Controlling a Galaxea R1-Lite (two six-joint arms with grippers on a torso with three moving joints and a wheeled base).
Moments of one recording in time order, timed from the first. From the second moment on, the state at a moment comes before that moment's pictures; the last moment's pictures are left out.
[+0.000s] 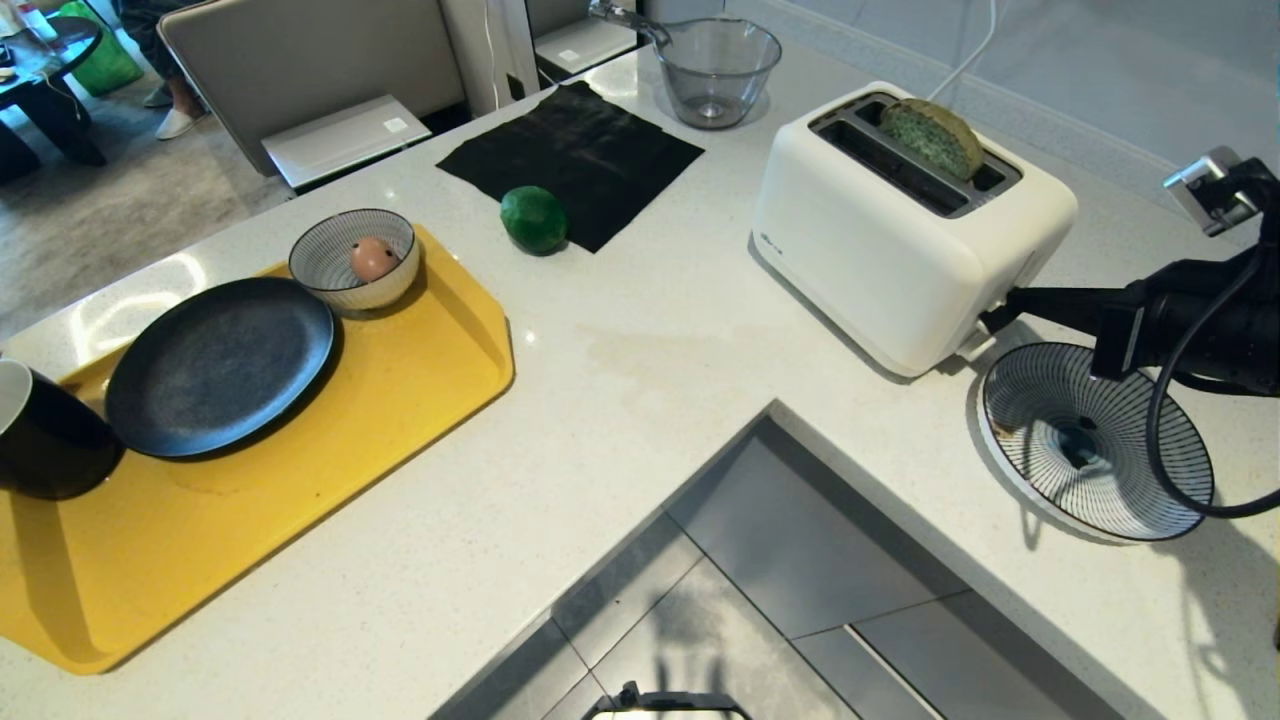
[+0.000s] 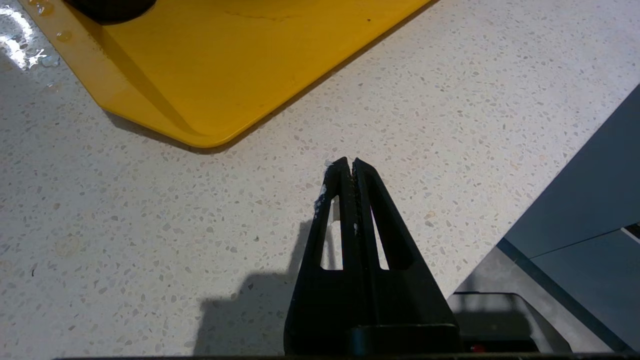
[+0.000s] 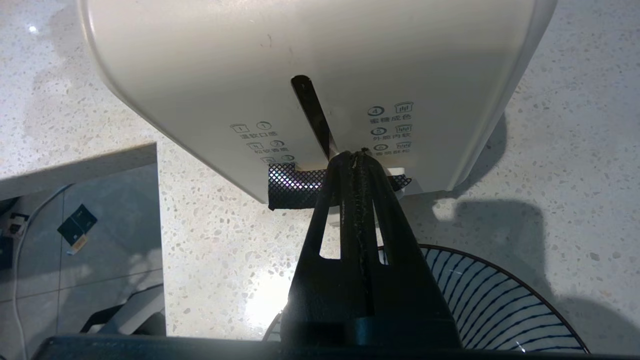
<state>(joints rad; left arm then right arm) 0.00 0.00 0.00 -0.05 0.01 -0.02 -0.03 1.51 -1.03 -0.25 0.52 -0.21</state>
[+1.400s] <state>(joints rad) 0.00 0.00 0.00 -0.05 0.01 -0.02 -0.09 1.33 -1.10 -0.21 0.51 -0.19</state>
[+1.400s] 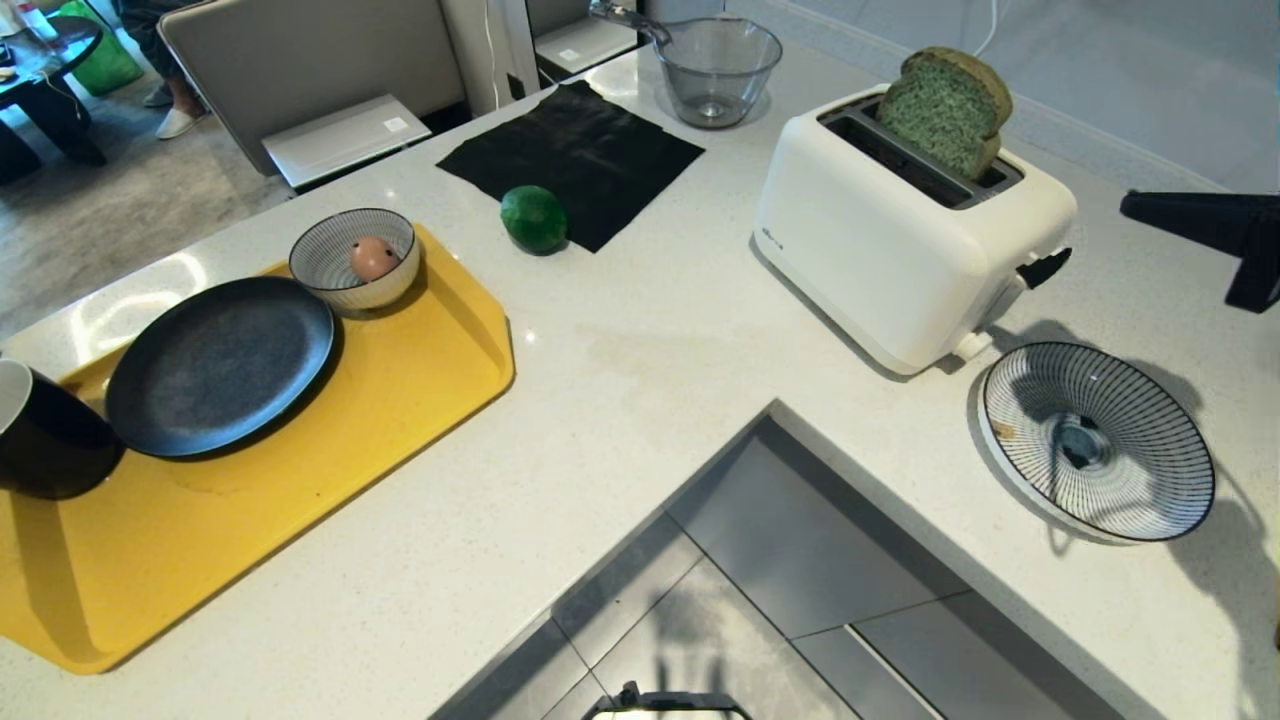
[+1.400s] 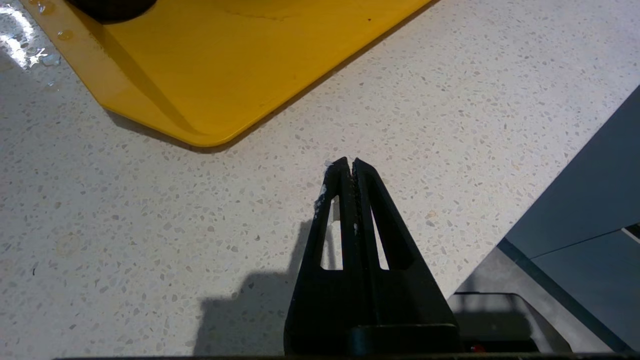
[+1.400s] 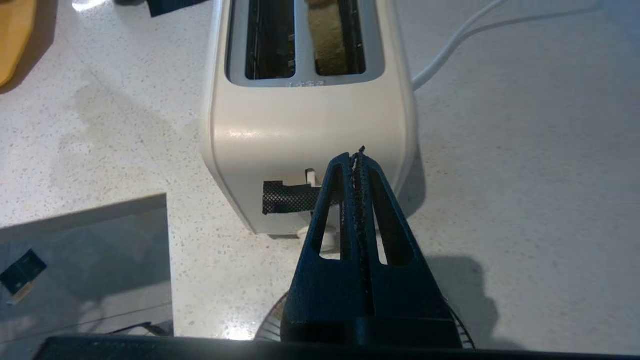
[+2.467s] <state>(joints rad) 0.00 0.00 0.00 -0.05 0.01 -0.02 -0.23 1.00 -1.14 -0.05 0.17 -0.21</state>
